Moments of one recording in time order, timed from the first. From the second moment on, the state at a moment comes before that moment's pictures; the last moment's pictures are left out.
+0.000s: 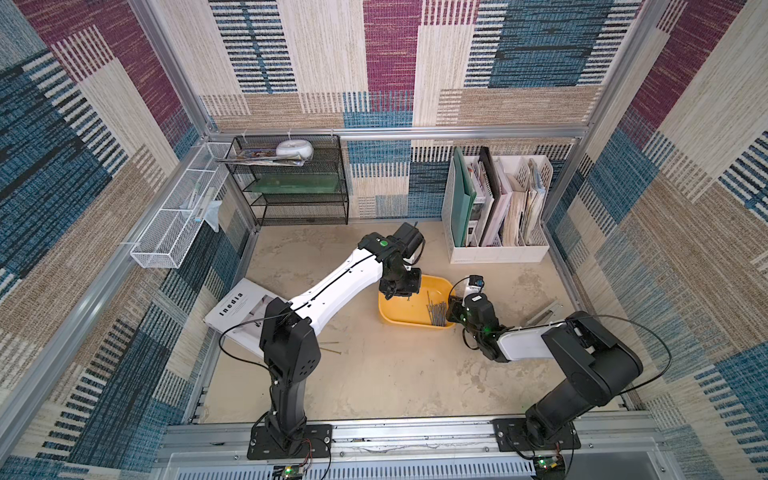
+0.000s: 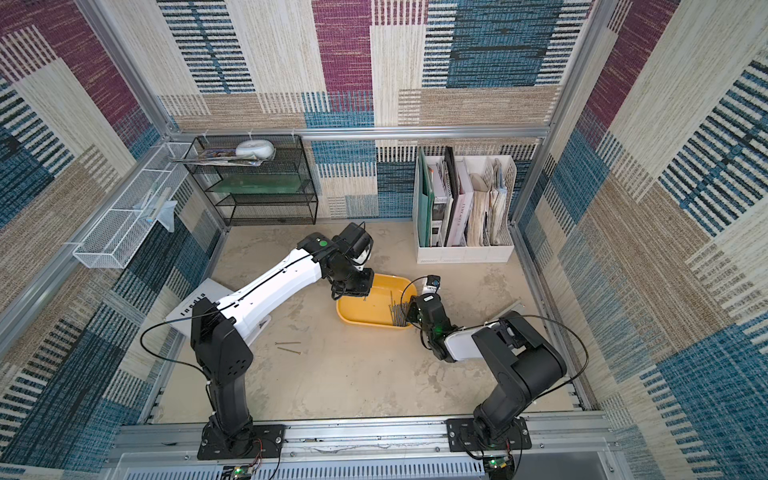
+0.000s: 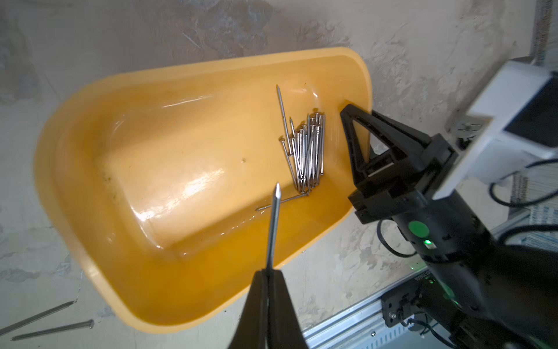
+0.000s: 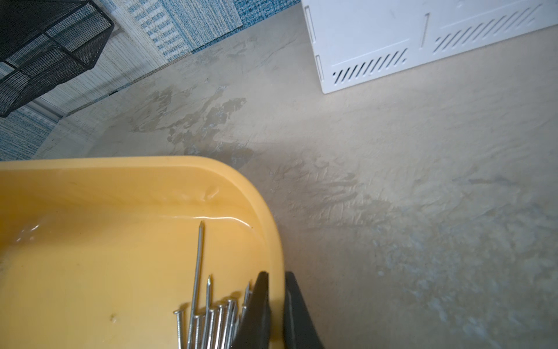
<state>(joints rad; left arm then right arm) -0.70 1.95 1.86 -1.15 0.16 -0.52 0.54 1.62 0.45 0.67 0.24 0.55</state>
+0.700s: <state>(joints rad) -0.70 1.89 1.63 -1.01 0.16 -0.61 0.54 1.62 0.46 0.67 0.24 0.55</state>
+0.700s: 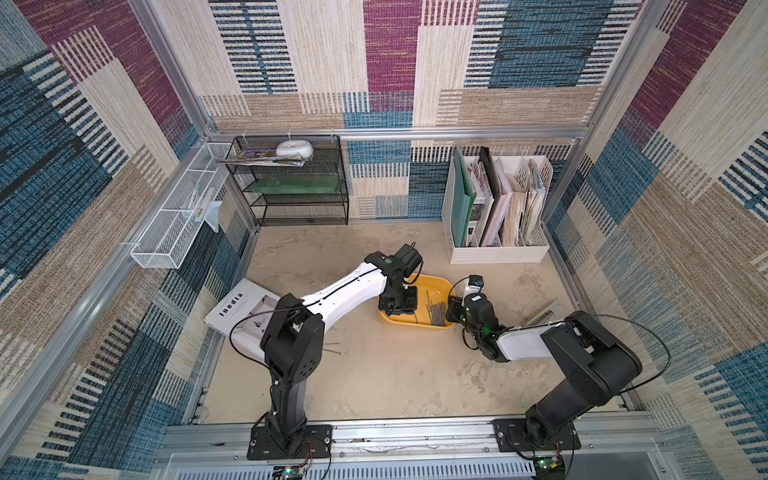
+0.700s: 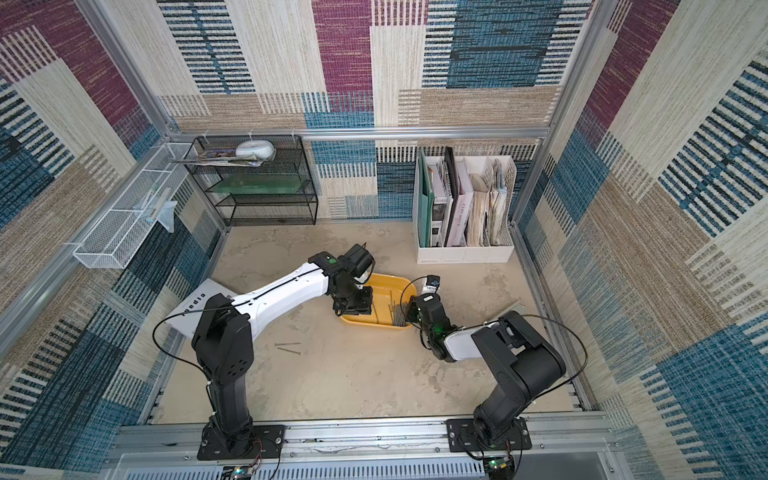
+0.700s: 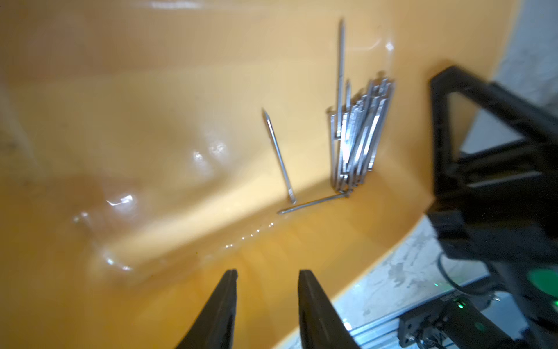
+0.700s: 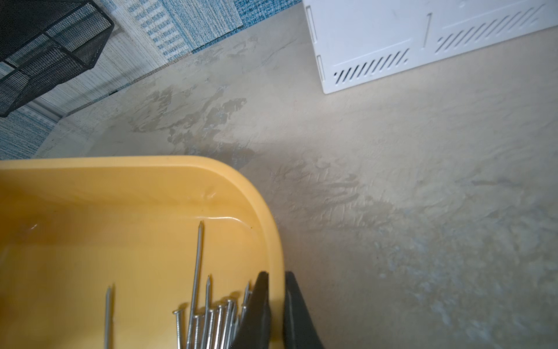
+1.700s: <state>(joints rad) -0.31 1.33 0.74 -0.87 0.20 -0.70 0.54 1.64 0.48 0.66 0.23 0.54</state>
